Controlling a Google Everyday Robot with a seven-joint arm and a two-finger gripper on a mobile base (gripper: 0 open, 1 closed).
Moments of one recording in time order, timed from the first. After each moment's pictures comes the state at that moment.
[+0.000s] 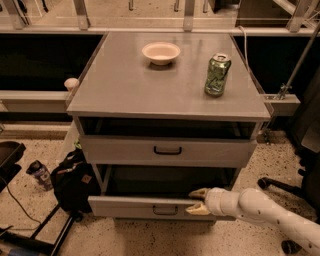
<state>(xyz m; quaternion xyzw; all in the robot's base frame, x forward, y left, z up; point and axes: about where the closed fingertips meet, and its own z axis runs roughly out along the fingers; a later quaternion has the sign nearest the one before) 0.568 -0.163 0.417 -0.53 0.72 0.12 0.43</state>
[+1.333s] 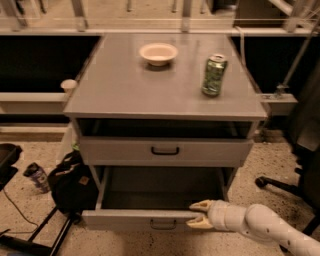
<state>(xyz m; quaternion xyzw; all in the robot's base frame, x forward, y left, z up) 0.524 -0.167 0.421 -0.52 0.71 0.13 0.45</state>
